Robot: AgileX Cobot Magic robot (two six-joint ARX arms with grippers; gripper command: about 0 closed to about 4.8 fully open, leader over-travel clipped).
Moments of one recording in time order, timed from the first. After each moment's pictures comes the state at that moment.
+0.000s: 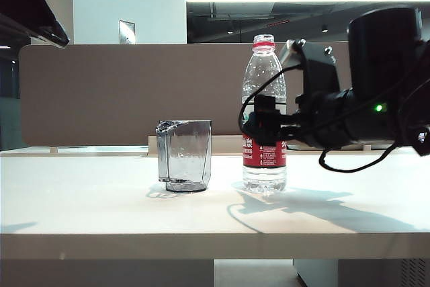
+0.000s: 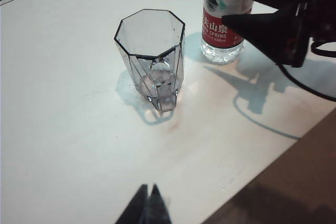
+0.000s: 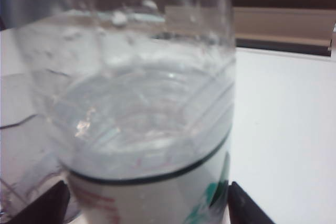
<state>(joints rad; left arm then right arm) -0.56 0.74 0.63 -0.39 0.02 0.11 0.48 1.91 0.57 1.27 -0.02 0.06</state>
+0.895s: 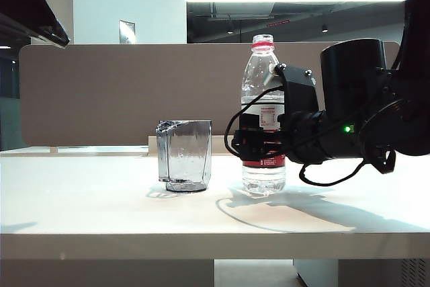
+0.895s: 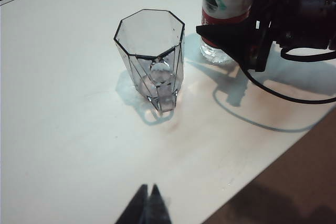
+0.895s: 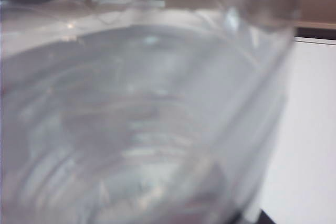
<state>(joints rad) -0.56 0.74 0.63 -0.39 0.02 0.11 0.48 2.05 0.71 1.25 -0.02 0.07</state>
